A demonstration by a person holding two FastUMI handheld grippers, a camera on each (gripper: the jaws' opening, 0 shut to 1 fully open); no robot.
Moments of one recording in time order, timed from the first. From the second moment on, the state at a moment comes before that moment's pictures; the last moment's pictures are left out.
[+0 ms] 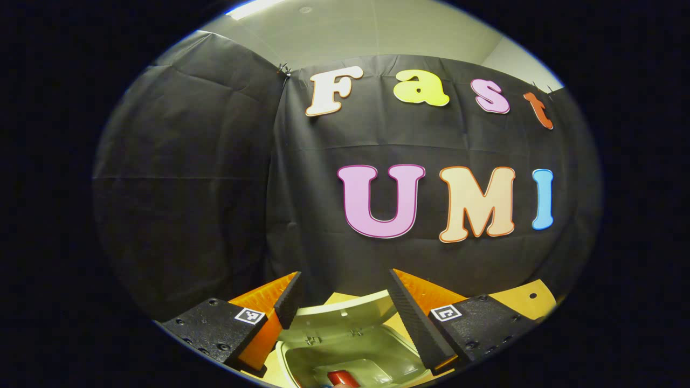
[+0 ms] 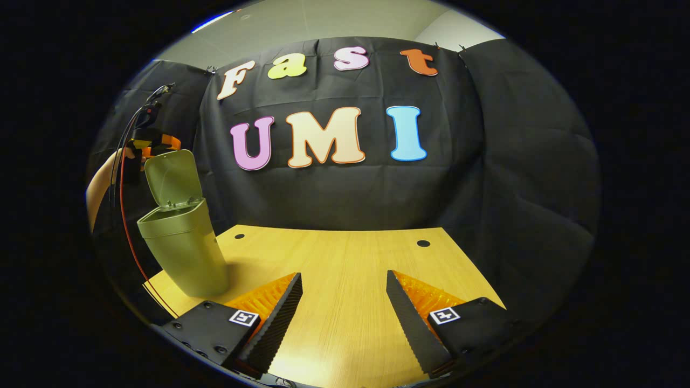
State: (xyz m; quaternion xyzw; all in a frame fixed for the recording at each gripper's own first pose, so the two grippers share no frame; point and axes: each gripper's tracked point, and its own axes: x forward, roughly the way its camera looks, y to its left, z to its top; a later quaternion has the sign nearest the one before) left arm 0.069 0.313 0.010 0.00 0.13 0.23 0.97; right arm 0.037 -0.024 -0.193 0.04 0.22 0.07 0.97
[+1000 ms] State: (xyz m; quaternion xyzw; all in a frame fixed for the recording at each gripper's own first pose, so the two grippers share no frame) left arm 0.010 0.251 -0.104 -0.04 0.22 0.20 0.95; right arm 0.030 0.001 -0.208 0.03 0.24 0.11 0.97
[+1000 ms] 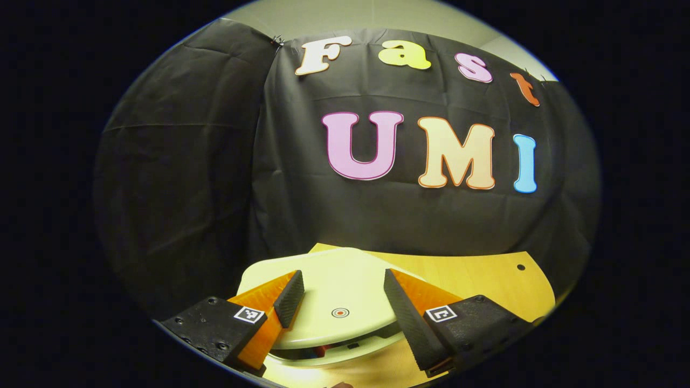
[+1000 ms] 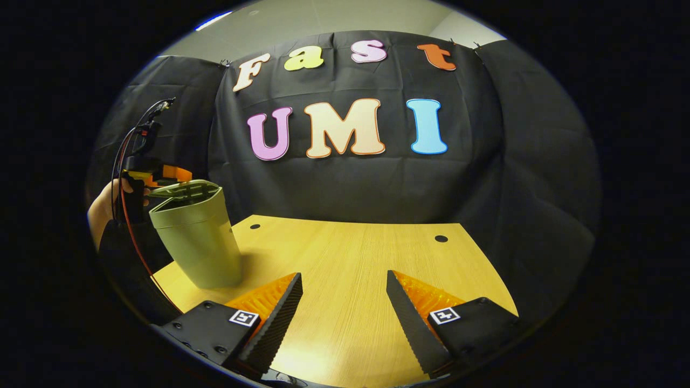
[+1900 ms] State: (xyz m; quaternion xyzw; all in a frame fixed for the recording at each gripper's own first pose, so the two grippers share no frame) left arm -0.006 0.233 -0.149 -0.04 0.22 0.18 0.96; right arm 0.035 0.017 -0.216 0.03 0.24 0.12 0.96
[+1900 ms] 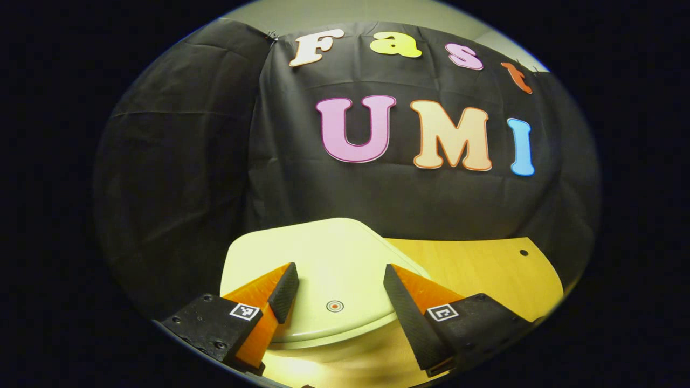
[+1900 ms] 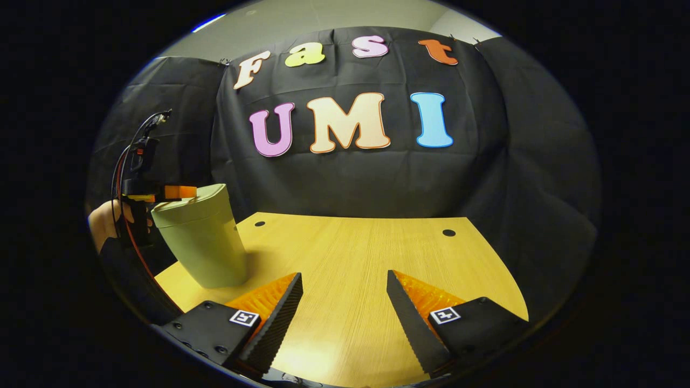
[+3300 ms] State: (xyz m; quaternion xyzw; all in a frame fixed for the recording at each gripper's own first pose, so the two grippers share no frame) left arm 0.013 -0.005 -0.091 -0.03 0.06 -0.09 0.99; right arm 0.046 -0.007 -0.103 0.04 0.08 0.07 0.99
